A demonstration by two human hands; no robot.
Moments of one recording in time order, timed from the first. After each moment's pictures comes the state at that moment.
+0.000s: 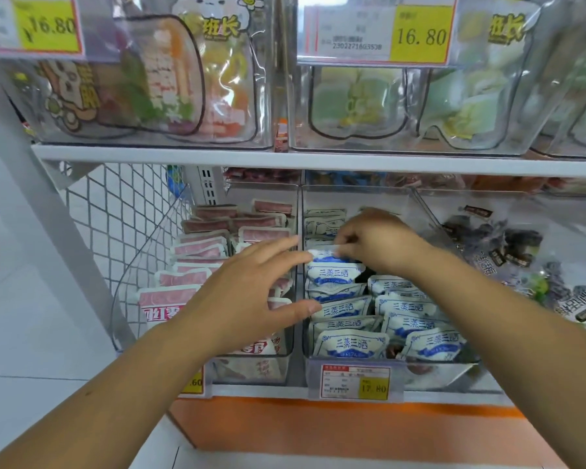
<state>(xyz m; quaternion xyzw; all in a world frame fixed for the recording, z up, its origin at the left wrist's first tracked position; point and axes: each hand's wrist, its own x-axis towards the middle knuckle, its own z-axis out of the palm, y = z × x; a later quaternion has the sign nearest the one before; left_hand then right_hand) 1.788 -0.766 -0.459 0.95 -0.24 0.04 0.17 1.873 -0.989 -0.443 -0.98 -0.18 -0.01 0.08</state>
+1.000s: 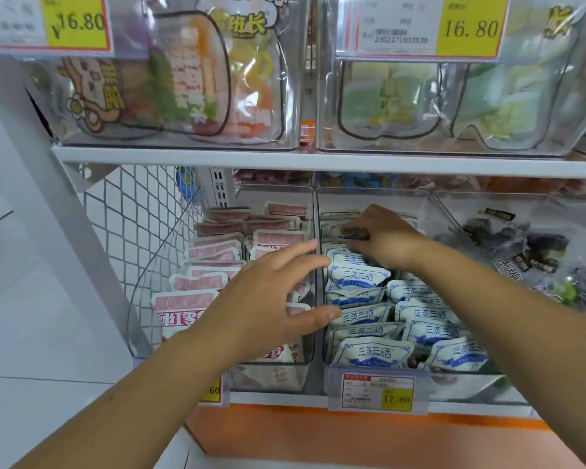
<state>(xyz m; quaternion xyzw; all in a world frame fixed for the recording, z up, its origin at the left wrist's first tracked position) 1.790 -0.763 -0.466 0.94 -0.25 0.03 0.24 1.912 -0.985 -0.463 -0.98 -0.15 0.00 0.13</state>
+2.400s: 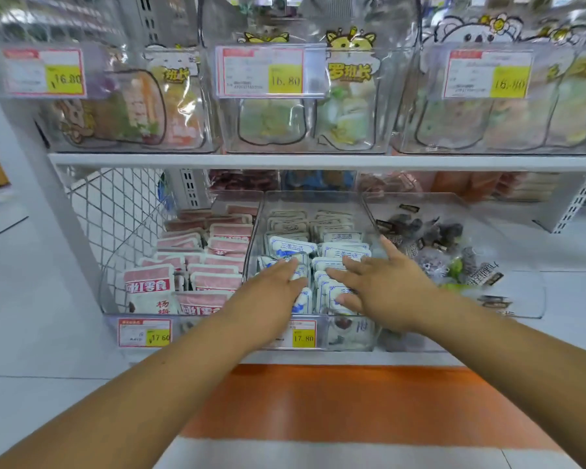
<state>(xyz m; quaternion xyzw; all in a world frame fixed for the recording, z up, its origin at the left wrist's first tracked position) 1.744 -0.859 -0.471 0.97 -0.24 0.00 -0.01 1.757 -1.070 -0.455 -0.95 -0.23 0.02 -0.21</state>
